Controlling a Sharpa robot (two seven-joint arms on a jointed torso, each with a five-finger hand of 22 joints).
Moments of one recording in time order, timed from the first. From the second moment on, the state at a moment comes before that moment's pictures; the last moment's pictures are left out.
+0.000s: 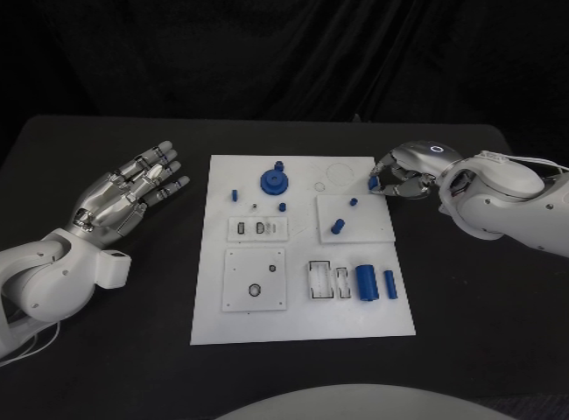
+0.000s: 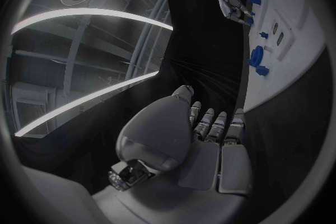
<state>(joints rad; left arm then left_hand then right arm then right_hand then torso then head) 1.26 -0.94 -0.21 1.47 -0.06 0.14 0.68 1.55 0.27 -0.05 0.21 0.54 0.28 0.02 0.05 0.04 0.06 0.15 0.18 0.03 0.06 0.19 0.05 0.02 0.17 0.08 0.29 0.06 0.03 1.38 -1.19 -0.25 1.62 -1.61 -0.40 -0.17 1.36 -0.08 0.15 0.24 0.11 0.90 0.09 0.09 0.22 1.47 -0.01 1.57 1.31 1.47 -0.08 1.45 1.31 0.04 1.47 0.04 1.38 1.31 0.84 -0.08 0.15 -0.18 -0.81</state>
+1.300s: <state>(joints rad) 1.25 -0.94 -0.21 1.46 -0.06 0.15 0.68 1.55 0.27 -0.04 0.21 0.54 0.27 0.03 0.05 0.04 0.06 0.15 0.18 0.03 0.06 0.19 0.05 0.02 0.17 0.08 0.29 0.06 0.03 1.42 -1.18 -0.25 1.72 -1.61 -0.51 -0.16 1.44 -0.04 0.18 0.18 0.25 1.01 0.09 0.18 0.31 1.47 -0.01 1.57 1.31 1.47 -0.08 1.41 1.31 0.04 1.47 0.04 1.34 1.31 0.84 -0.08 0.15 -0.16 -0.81</state>
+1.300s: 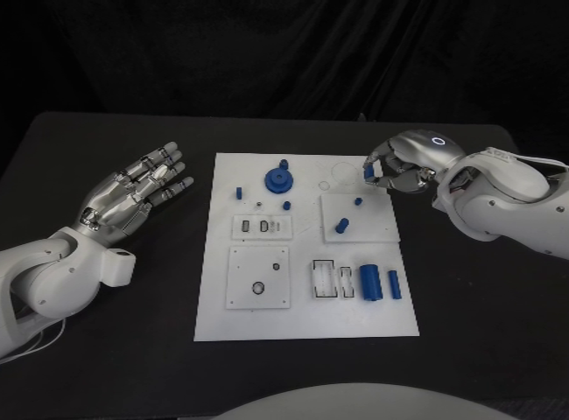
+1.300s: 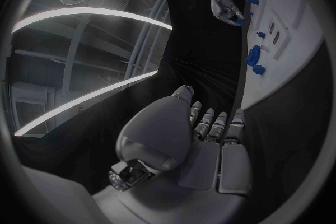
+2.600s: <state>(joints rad) 1.25 -0.92 -0.21 1.45 -0.06 0.15 0.68 1.55 0.27 -0.04 0.21 0.54 0.27 0.03 0.05 0.04 0.06 0.15 0.18 0.03 0.06 0.19 0.05 0.02 0.17 0.08 0.29 0.06 0.03 1.35 -0.85 -0.25 1.72 -1.70 -0.37 -0.15 1.44 -0.04 0.17 0.17 0.27 1.01 0.09 0.18 0.31 1.47 -0.01 1.57 1.31 1.47 -0.07 1.40 1.31 0.06 1.46 0.04 1.32 1.31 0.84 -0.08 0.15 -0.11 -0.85</state>
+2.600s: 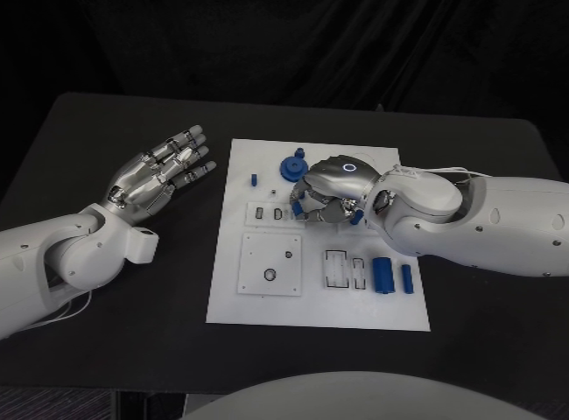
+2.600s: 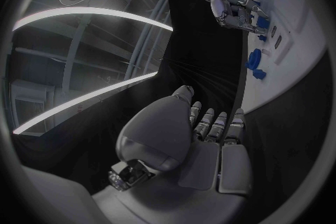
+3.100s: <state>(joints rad) 1.25 -0.92 -0.21 1.45 -0.06 0.16 0.68 1.55 0.27 -0.03 0.21 0.54 0.27 0.03 0.05 0.04 0.06 0.15 0.18 0.03 0.06 0.19 0.05 0.02 0.17 0.08 0.29 0.06 0.03 1.35 -0.84 -0.24 1.70 -1.71 -0.35 -0.15 1.39 -0.04 0.16 0.16 0.21 0.95 0.09 0.14 0.35 1.47 -0.01 1.55 1.31 1.47 -0.07 1.36 1.31 0.05 1.44 0.05 1.27 1.31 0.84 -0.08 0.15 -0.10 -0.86</state>
